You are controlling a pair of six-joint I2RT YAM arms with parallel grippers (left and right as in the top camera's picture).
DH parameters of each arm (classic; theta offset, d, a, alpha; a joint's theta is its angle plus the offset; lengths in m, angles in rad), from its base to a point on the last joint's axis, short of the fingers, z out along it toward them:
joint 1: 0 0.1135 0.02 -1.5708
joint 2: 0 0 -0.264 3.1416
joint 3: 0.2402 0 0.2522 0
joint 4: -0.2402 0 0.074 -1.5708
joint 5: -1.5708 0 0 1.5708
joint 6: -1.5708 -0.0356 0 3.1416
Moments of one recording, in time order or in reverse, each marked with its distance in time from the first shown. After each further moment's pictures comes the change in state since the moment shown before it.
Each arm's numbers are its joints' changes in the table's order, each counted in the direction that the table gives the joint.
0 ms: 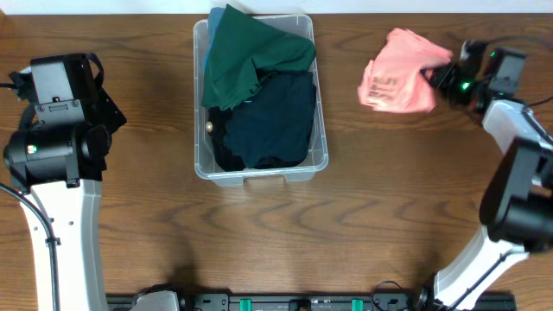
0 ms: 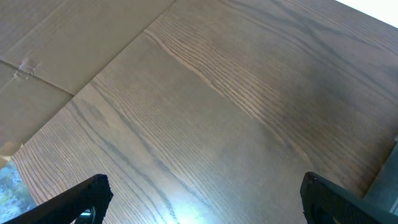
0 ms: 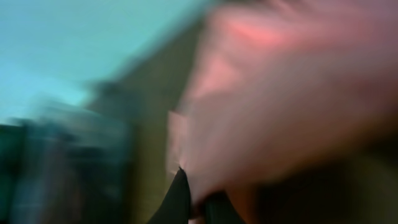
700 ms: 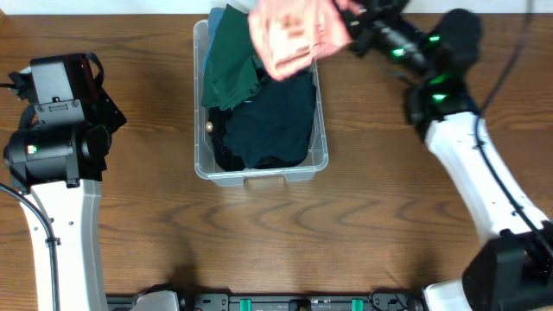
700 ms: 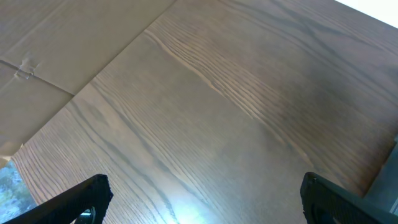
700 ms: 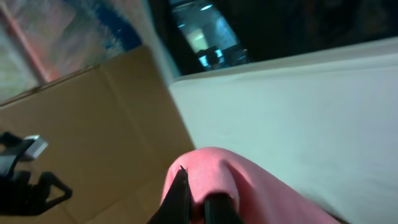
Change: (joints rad) left arm 0.000 0.000 0.000 0.000 0.000 0.000; right arm 0.535 -0.340 0.009 0.534 -0.037 -0.086
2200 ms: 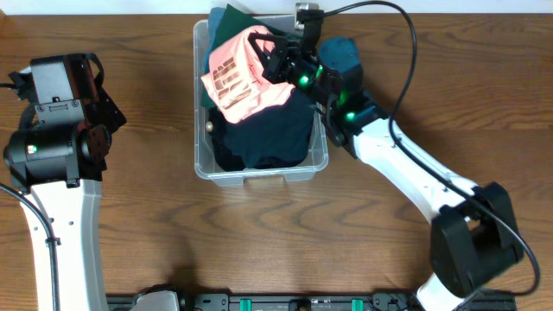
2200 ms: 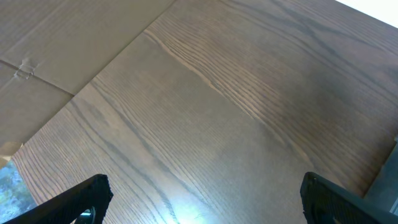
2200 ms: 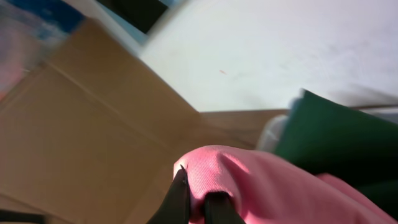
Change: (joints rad) left arm 0.000 0.000 0.000 0.000 0.000 0.000; right arm 0.289 0.172 -0.006 -0.107 -0.390 -0.208
